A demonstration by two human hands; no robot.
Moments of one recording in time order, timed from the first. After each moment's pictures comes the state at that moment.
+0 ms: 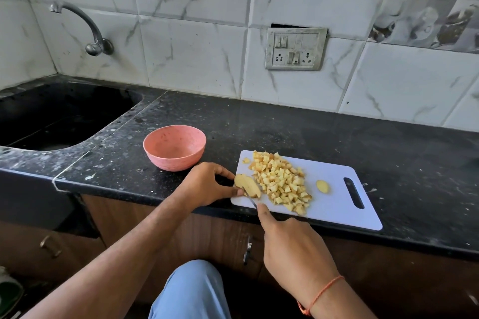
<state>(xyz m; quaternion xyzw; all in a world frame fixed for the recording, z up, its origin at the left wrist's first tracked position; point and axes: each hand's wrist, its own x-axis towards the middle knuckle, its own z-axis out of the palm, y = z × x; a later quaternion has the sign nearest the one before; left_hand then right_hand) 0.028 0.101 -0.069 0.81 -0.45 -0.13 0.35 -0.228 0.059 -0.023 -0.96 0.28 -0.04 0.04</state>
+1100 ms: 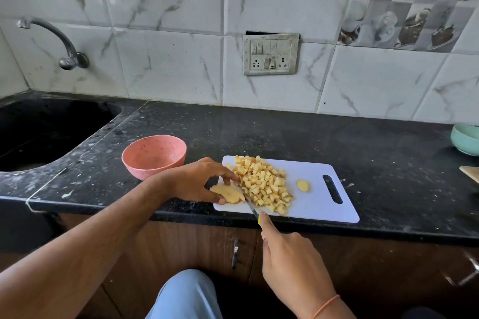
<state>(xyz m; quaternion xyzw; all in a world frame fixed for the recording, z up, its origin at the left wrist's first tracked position) 0.045 0.077 -0.022 0.70 -0.69 -0.16 0.10 -0.260 0.052 -0.048 -0.93 0.33 -0.12 0.13</state>
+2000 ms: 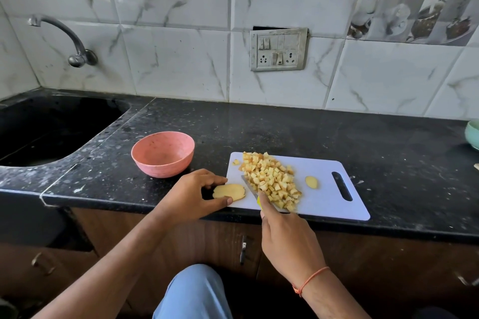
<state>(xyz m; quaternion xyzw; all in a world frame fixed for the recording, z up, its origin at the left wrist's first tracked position) 0.022 0.123 -0.077 0.75 -0.55 -0.06 0.35 -0.227 0.038 -0.053 -0.93 0.32 -0.17 0.12</state>
